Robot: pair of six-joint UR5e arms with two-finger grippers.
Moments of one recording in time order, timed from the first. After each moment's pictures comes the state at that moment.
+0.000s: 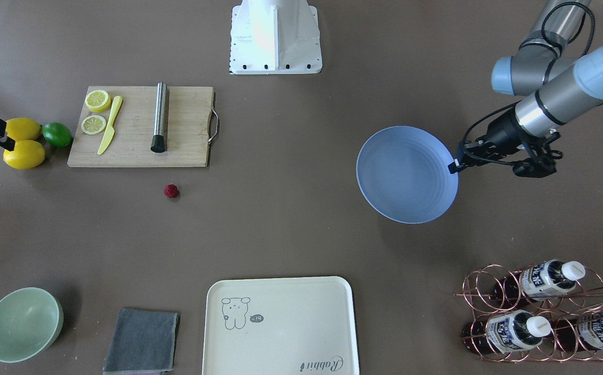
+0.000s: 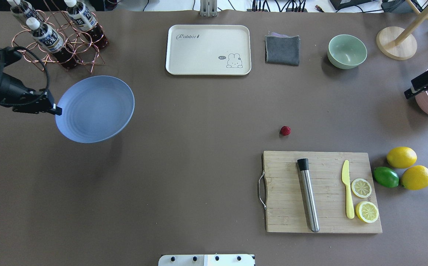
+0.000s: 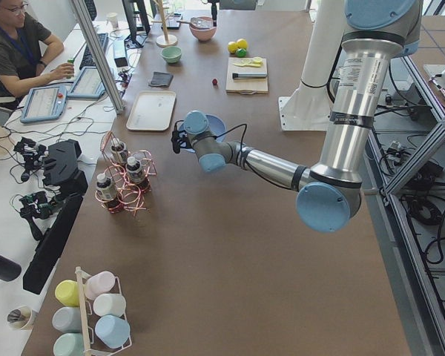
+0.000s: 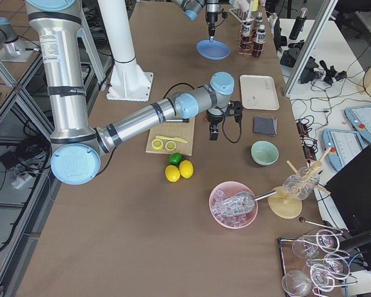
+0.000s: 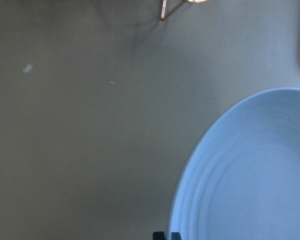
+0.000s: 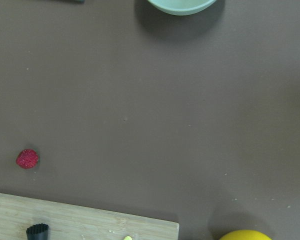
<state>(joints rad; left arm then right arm) -0.91 -1.80 -1.66 -2.29 -2.32 -1.29 1.15 -1.46 1.93 -1.56 2.40 0.58</state>
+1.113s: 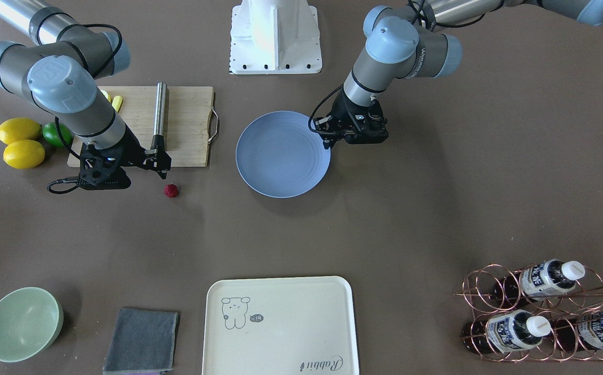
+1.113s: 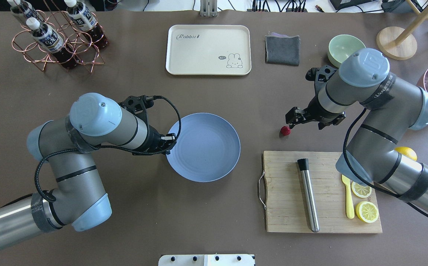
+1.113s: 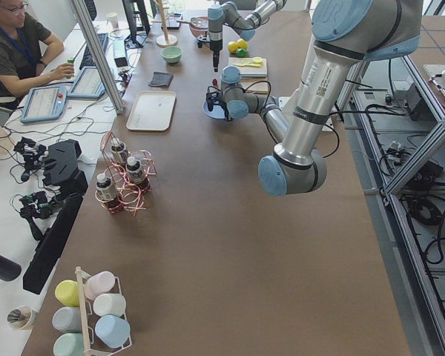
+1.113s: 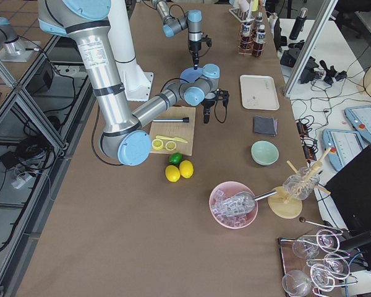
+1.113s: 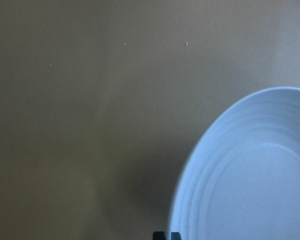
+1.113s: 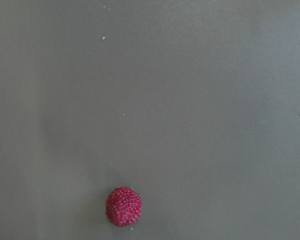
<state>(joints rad) -0.52 -2.07 -1.73 -1.94 -1.93 -1.49 0.74 -1.21 1.72 -1.40 2.07 1.04</state>
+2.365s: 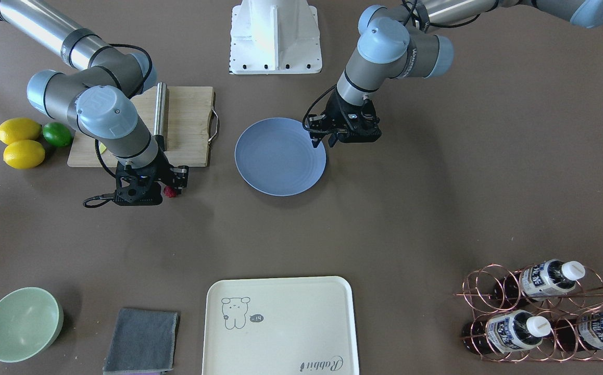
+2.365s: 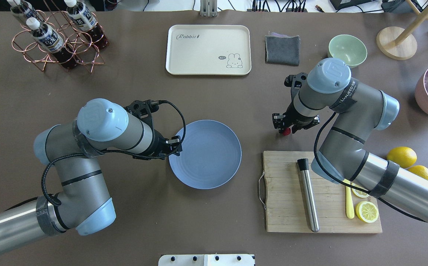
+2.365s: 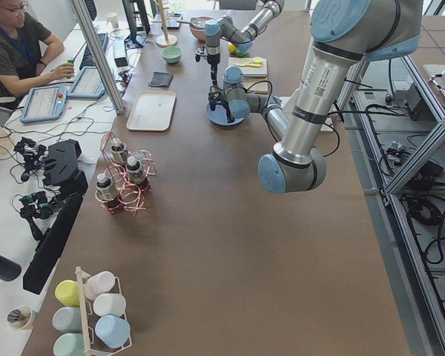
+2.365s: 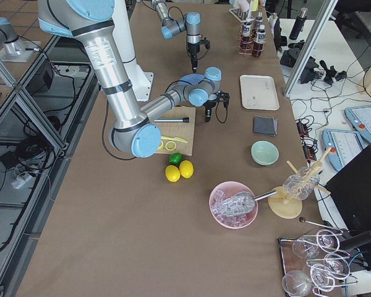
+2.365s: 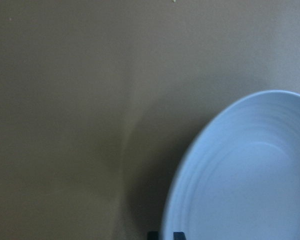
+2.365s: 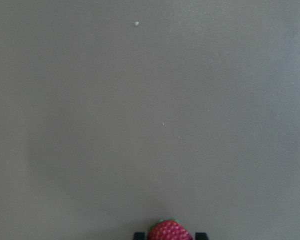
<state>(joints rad) -0.50 -2.07 -1.73 -1.94 -1.93 -1.49 0.69 -1.12 1.58 -1.36 2.05 1.07</state>
